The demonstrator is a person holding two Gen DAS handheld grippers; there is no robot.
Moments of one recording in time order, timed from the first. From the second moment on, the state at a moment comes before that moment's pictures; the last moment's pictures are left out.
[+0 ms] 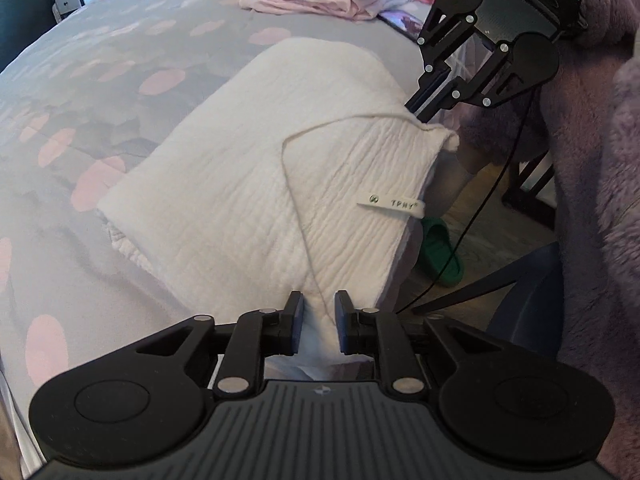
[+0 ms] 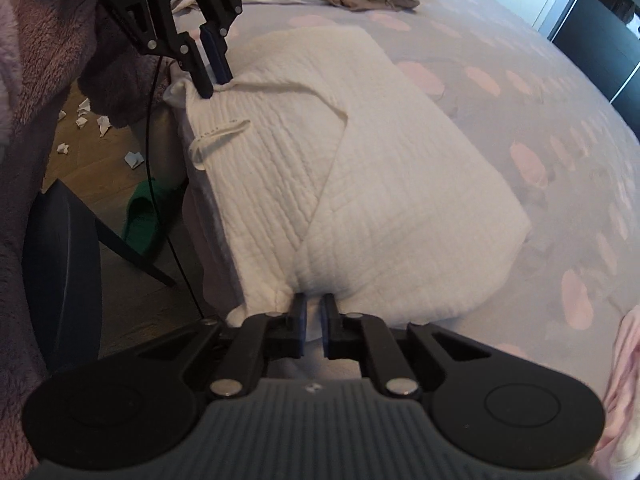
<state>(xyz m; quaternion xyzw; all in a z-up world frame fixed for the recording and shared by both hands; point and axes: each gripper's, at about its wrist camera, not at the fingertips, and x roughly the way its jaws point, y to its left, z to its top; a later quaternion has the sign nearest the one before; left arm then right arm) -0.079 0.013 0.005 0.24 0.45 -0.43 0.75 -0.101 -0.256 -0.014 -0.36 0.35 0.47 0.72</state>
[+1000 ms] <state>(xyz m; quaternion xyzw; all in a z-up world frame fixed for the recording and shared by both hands) 0.003 0.032 -0.017 0.02 0.45 -0.21 0.87 0.006 -0.242 -0.025 -0.06 0.44 0.25 0.86</state>
